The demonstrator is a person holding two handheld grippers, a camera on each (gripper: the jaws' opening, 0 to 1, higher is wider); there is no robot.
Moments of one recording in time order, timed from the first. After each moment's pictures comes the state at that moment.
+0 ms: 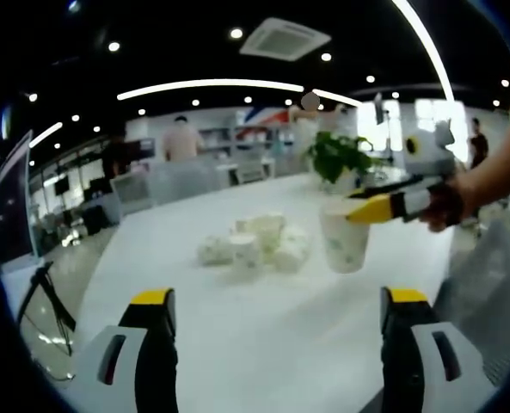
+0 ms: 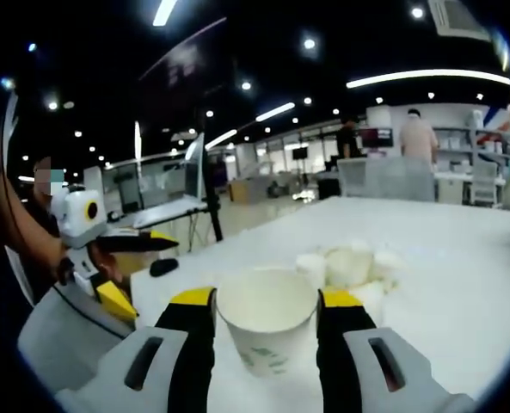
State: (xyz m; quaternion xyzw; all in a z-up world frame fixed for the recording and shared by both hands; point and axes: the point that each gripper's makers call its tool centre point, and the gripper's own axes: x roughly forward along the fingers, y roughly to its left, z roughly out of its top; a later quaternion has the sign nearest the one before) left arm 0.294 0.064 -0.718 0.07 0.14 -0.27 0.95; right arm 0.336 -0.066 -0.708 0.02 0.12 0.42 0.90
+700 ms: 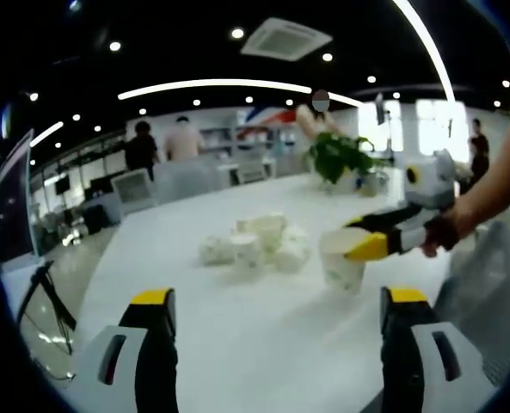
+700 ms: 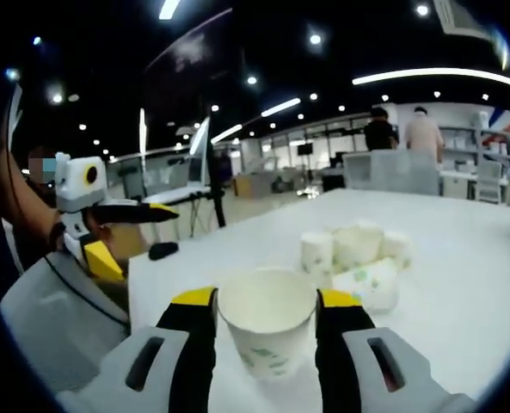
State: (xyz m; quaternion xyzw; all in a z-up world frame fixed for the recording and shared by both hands) left arm 0.296 0.065 -0.717 0.07 0.14 -0.27 0.95; right arm 0.334 -0.059 -0.751 0.01 0.13 0.43 0.89
